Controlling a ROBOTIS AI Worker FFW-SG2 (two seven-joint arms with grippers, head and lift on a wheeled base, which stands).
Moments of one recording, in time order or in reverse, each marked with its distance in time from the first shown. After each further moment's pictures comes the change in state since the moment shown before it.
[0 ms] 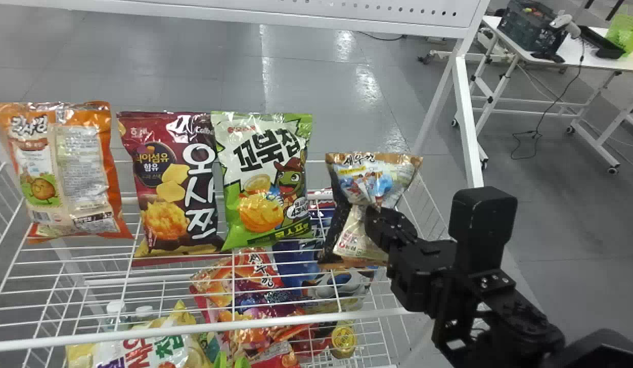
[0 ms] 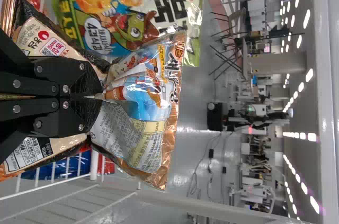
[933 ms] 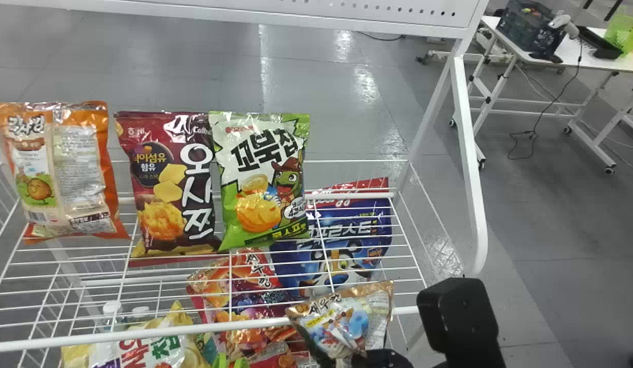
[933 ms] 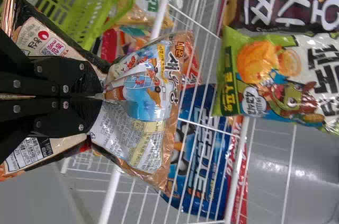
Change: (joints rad) left arm 0.017 0.000 -0.005 -0.033 0.001 0.000 0.000; right arm 0.114 -0.038 0.041 -0.347 -0.151 0.721 -0.074
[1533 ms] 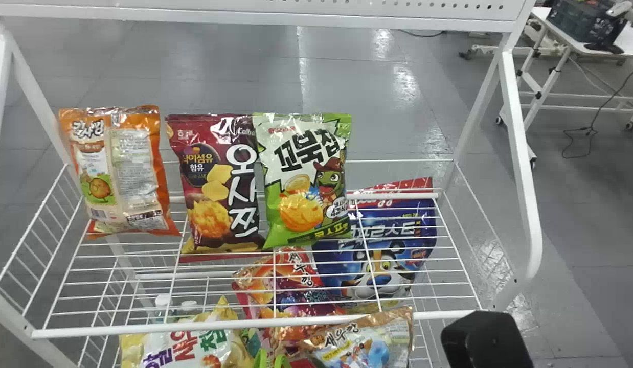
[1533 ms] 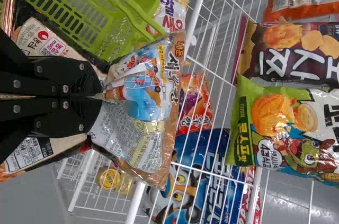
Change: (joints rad) left arm 0.010 0.000 0.016 -0.006 0.010 0.000 -0.006; right arm 0.043 -0.011 0.080 -0.015 -0.008 0.005 -0.019
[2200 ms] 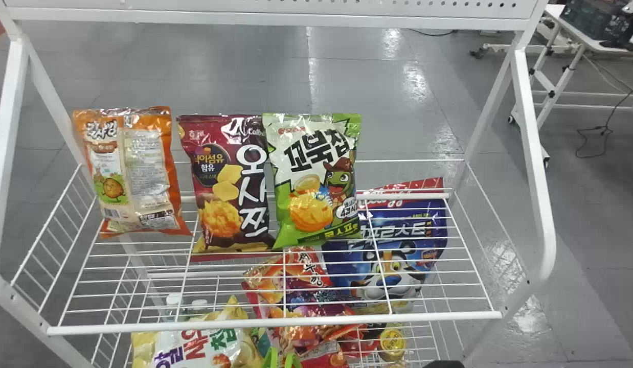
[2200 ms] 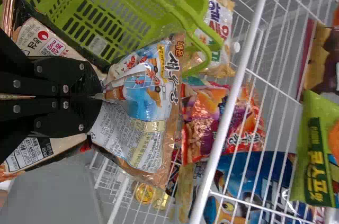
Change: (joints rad) left arm -0.001 0.000 -0.003 -0.002 0.002 0.000 0.002; right arm 0.019 -0.014 0.124 0.144 0.074 0.000 -0.009
